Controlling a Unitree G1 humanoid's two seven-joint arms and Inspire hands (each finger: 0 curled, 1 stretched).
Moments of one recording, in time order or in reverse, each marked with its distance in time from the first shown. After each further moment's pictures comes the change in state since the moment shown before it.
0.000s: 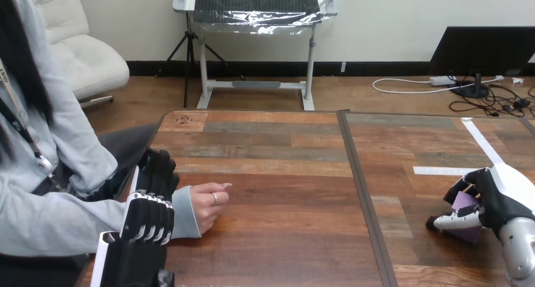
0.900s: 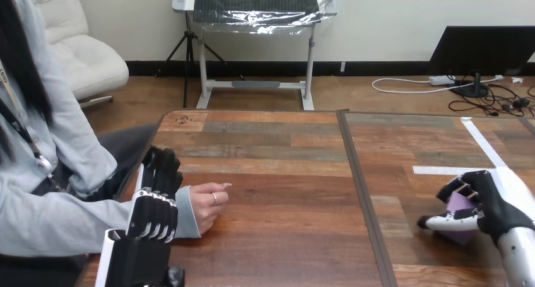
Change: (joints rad) left arm -0.001 0.000 -0.010 0.000 0.067 -0.019 0.065; right arm 0.106 0.002 -0.052 -0.111 0.089 -0.101 0.008
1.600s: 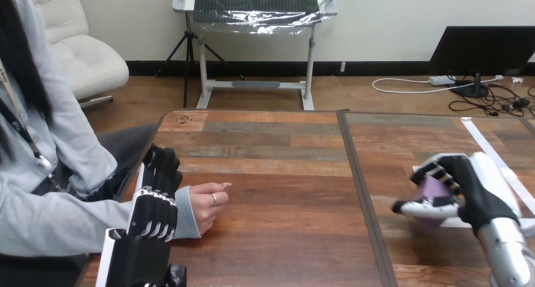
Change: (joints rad) left arm -0.002 0.001 -0.002 0.005 0.031 -0.011 0.037; right arm 0.104 0.032 -0.026 -0.290 0.048 0.015 0.065
